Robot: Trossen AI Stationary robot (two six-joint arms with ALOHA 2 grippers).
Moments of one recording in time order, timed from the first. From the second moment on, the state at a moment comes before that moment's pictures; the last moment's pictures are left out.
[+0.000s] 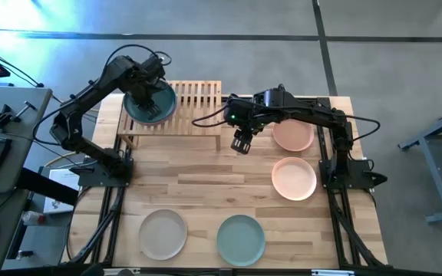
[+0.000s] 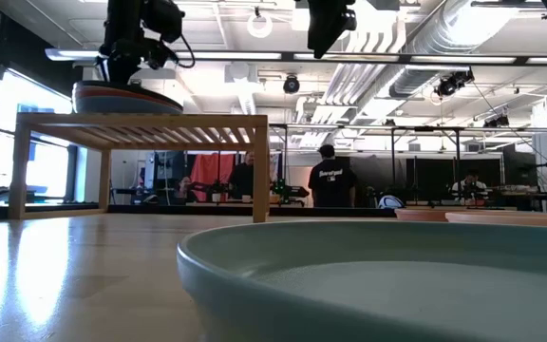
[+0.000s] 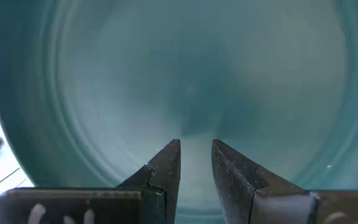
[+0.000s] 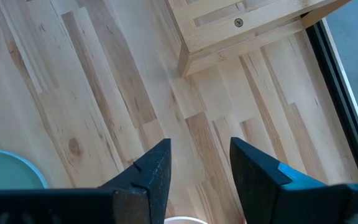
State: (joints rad) left arm 0.82 1.46 1.53 -1.57 -0.21 0.11; right arm -0.11 1.94 2.23 -1.51 0.13 0.23
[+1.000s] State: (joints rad) left arm 0.83 1.44 1.49 -1.57 -0.16 0.12; right arm -0.11 1.94 2.23 -1.51 0.13 0.23
